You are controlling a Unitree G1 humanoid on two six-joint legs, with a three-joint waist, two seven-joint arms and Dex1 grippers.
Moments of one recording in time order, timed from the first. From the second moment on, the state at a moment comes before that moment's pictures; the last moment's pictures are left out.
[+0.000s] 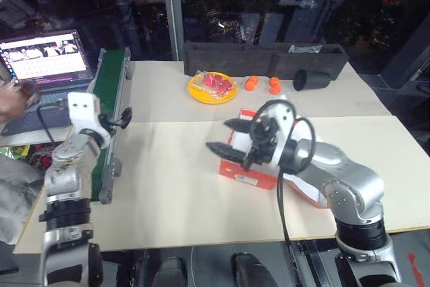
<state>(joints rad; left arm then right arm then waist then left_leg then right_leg) -0.48 0.59 0.32 0.26 -0.28 0.51 -0.36 -0.51 -0.40 0.15 -0.49 0.60 0.88 0.59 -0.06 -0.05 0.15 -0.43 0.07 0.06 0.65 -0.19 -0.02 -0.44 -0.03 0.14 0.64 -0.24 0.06</state>
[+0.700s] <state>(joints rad) -0.49 0.63 0.33 0.37 -0.25 0.50 -0.34 -0.44 -0.41 0.26 -0.45 0.49 0.86 0.61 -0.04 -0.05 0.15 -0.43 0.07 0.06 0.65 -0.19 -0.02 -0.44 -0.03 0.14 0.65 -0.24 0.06</state>
